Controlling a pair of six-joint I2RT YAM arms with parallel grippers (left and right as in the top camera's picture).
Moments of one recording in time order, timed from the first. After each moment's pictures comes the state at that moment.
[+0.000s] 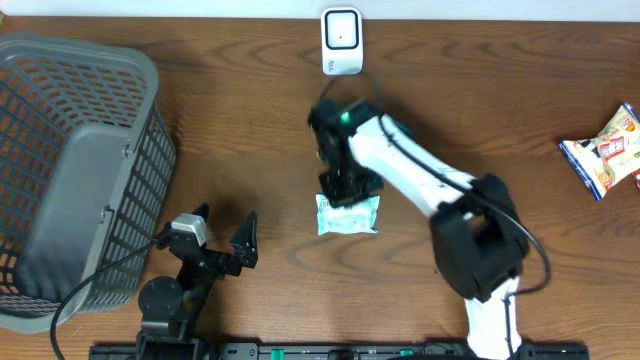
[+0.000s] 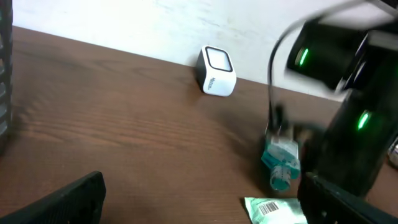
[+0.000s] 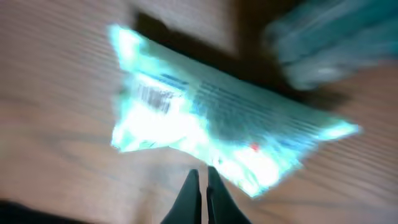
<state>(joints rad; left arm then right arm) -0.08 0.05 0.03 -0.12 0.26 -0.33 0.64 2.11 1.69 -1.28 -0.16 0.26</state>
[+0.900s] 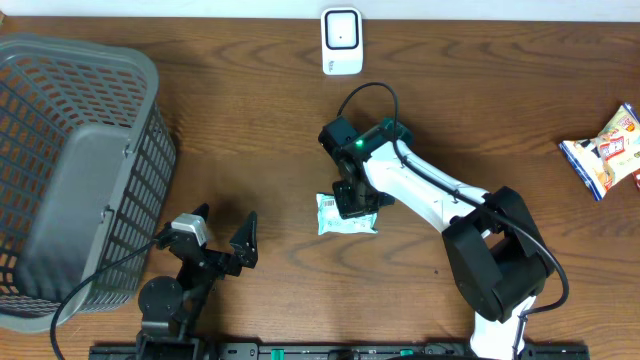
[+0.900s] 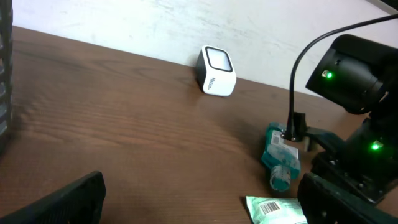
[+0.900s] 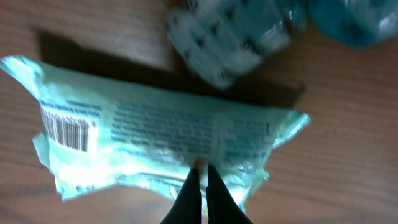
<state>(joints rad) -0.08 0.05 0.03 -0.12 0.26 -0.33 0.64 1.99 1.40 -1.03 -0.02 0.43</state>
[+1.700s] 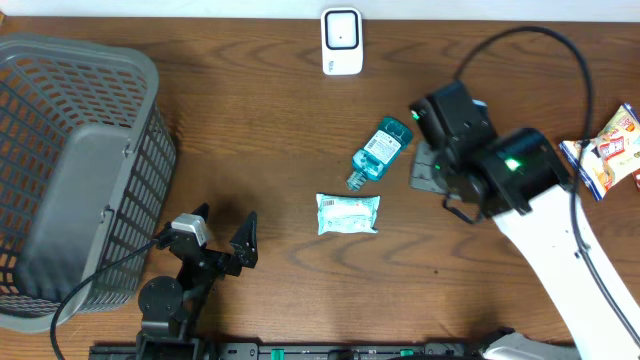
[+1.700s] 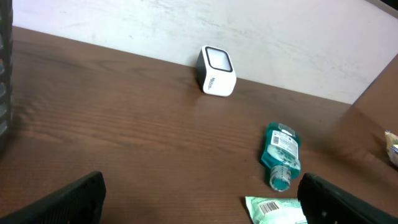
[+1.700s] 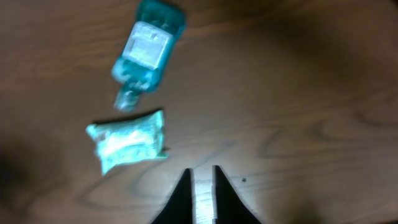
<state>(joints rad) -0.08 0.05 0.03 -0.12 0.26 -0.33 0.50 1.39 1.53 -1.35 0.26 0.72</state>
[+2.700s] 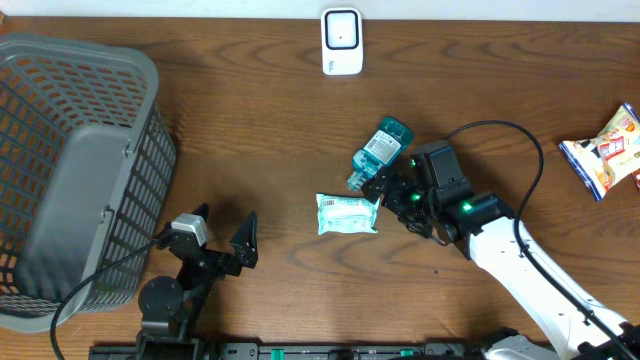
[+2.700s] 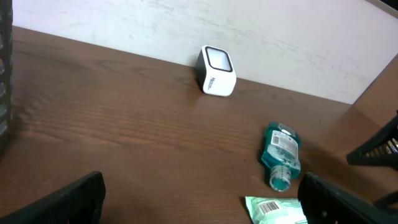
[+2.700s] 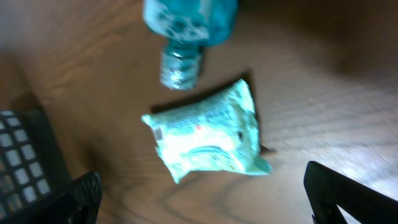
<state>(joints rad) -0.08 0.05 0.03 -0.12 0.26 -0.33 0.43 1.35 0.82 -0.47 -0.24 1.00</state>
